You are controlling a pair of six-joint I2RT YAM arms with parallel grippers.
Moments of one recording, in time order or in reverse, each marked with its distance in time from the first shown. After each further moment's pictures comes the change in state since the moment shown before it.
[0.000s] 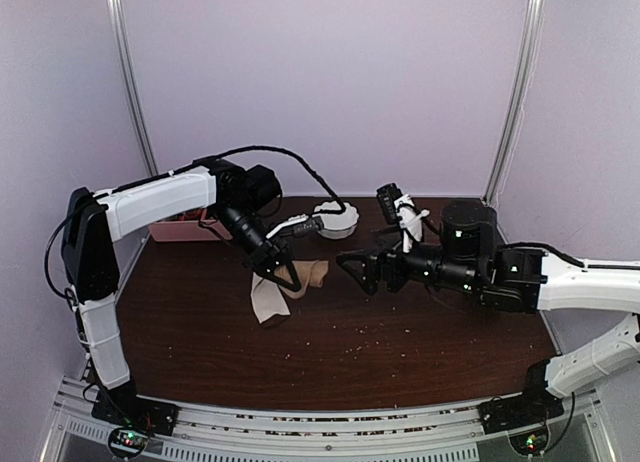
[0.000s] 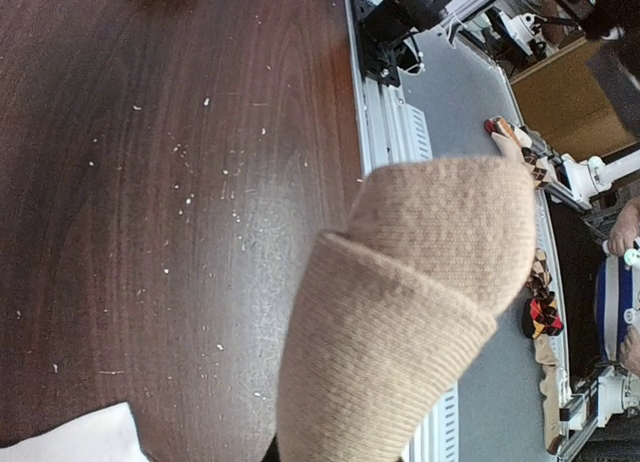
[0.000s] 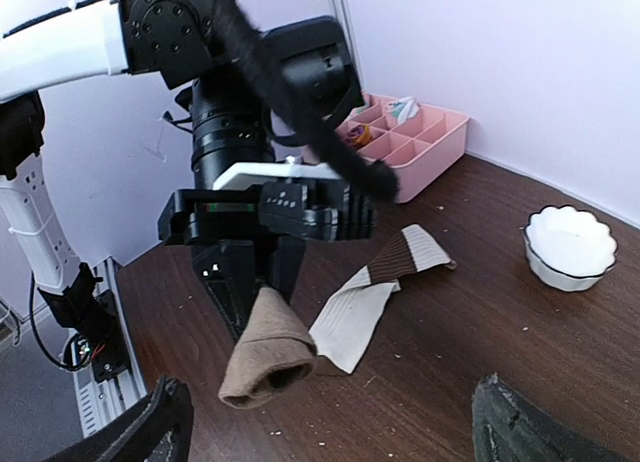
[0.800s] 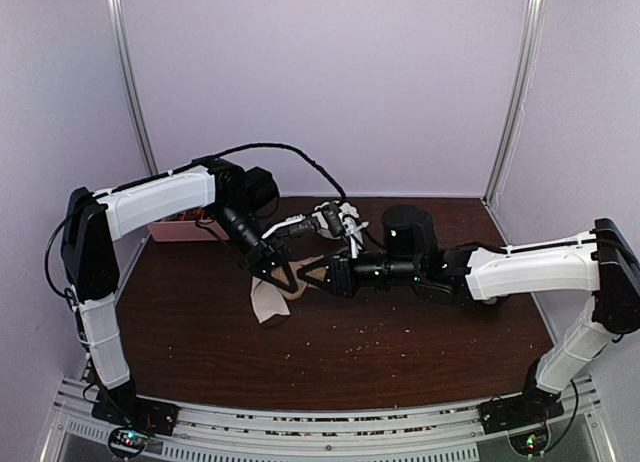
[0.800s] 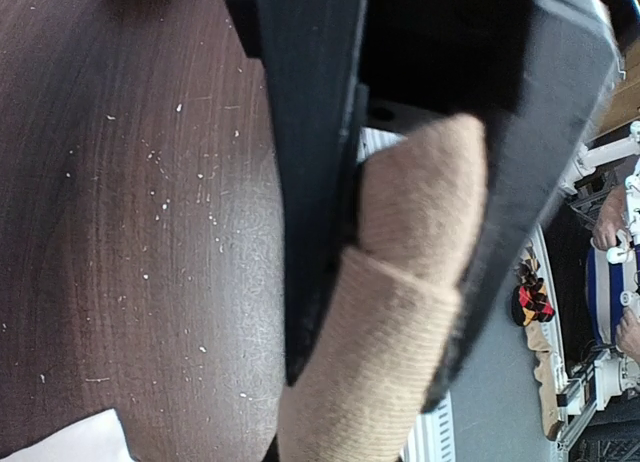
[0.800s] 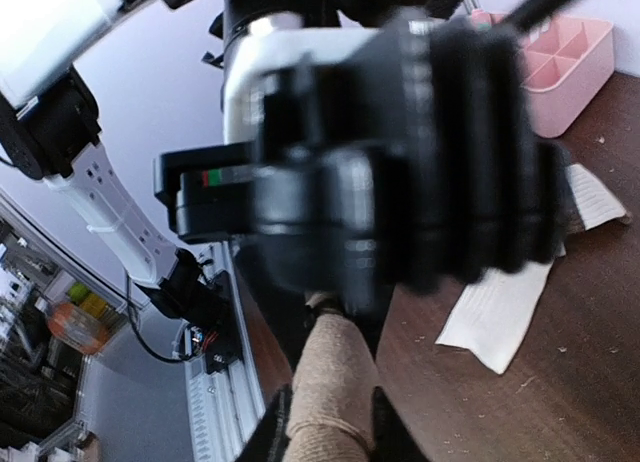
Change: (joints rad) left arm 0.007 0.000 0.000 -0.050 0.036 0.081; right arm -0.057 0.372 0.114 0.236 -0.433 0.249
